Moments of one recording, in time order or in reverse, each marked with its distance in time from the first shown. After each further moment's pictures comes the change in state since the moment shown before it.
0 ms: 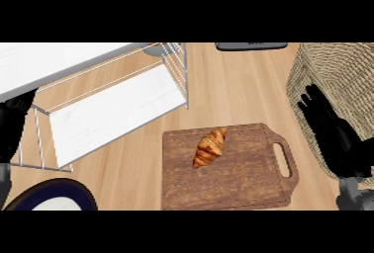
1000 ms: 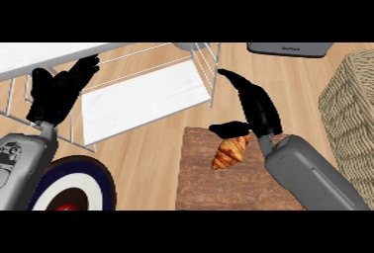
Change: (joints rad) left arm -0.298 -0.108 -0.106 0.197 0.086 -0.172 0.173; right arm -0.490 0.099 0.398 0.298 0.703 -0.146 0.248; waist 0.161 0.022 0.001
